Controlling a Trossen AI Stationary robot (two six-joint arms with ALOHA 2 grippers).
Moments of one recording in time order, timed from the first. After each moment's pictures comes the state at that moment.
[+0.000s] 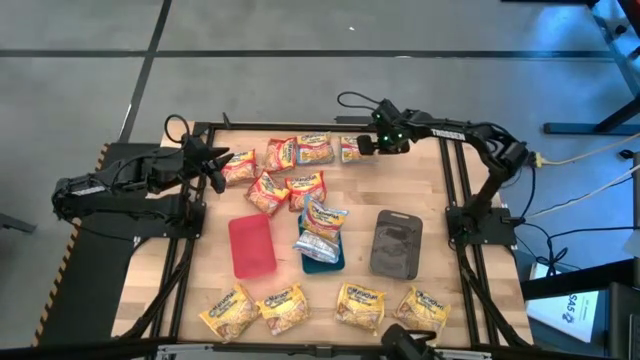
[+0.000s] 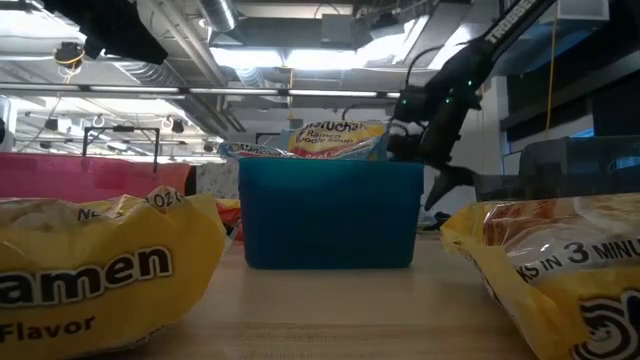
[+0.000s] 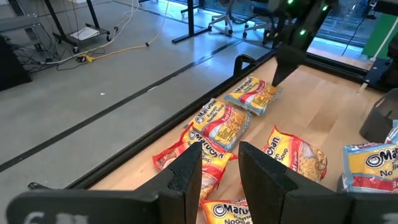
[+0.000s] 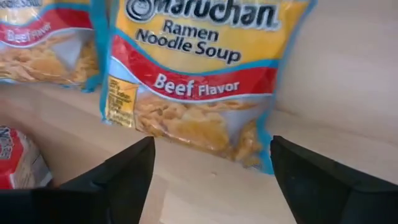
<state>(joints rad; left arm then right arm) 0.14 0.46 0.74 -0.67 -0.56 -0.26 -0.75 1.74 1.11 -0.52 -0.22 0.67</state>
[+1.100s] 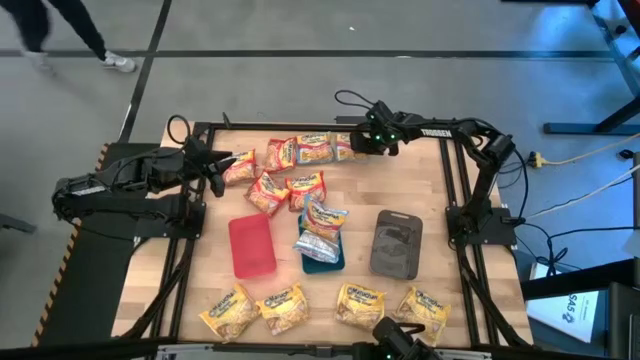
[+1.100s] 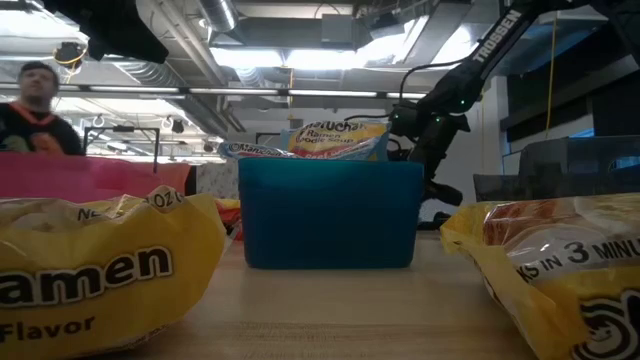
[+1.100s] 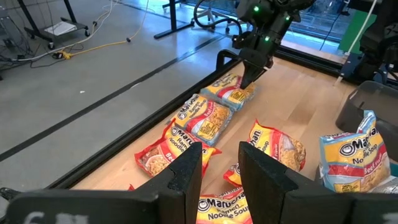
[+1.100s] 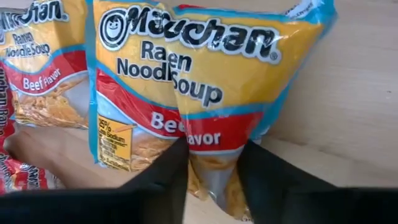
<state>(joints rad) 0.14 0.46 0.74 -0.67 -0.48 -0.26 -0.75 1.85 1.11 -0.34 -0.28 0.78</state>
